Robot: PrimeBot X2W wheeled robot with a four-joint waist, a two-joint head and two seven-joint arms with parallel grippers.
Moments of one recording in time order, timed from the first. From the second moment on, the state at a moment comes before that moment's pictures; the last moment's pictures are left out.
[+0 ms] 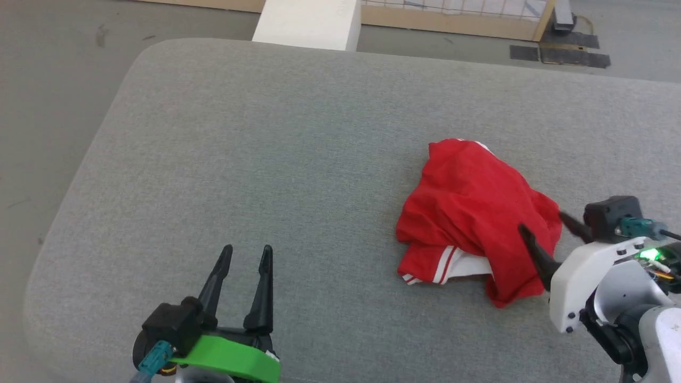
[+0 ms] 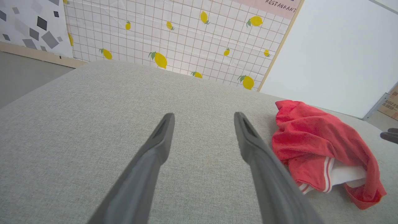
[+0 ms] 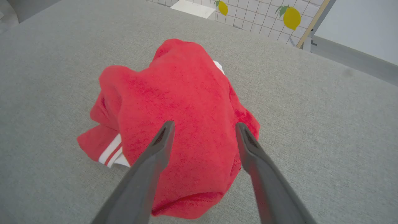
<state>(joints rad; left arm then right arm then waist) 0.04 0.13 -0.25 -0.04 -0.39 -0.01 -0.26 -0.13 -0.26 0.06 -0.08 0.22 0.13 0.48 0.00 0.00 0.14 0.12</state>
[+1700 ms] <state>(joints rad) 0.03 0.06 -0.23 0.09 -0.35 -0.09 -0.26 -0.49 -0.21 0.64 0.38 0.33 0.13 0.32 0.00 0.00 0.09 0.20</state>
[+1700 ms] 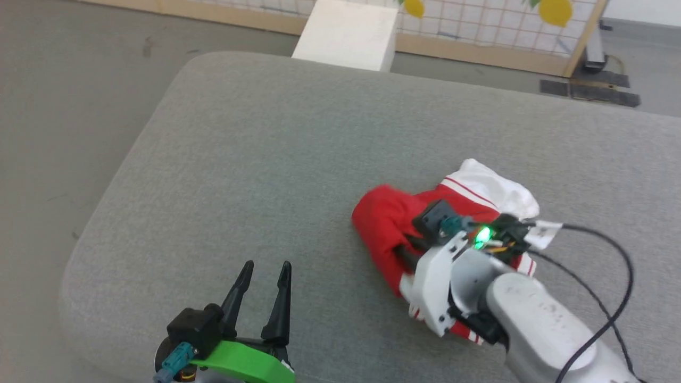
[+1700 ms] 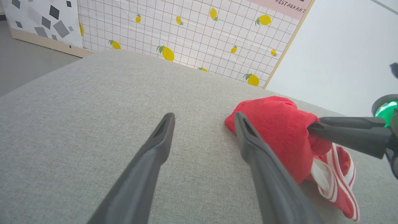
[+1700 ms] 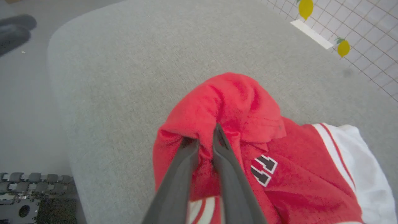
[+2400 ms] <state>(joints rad) 0.03 0.06 -0.21 0.06 -0.31 -0.08 -0.26 -0.32 -0.29 0.17 0.16 0.31 0.13 0.41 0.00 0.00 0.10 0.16</state>
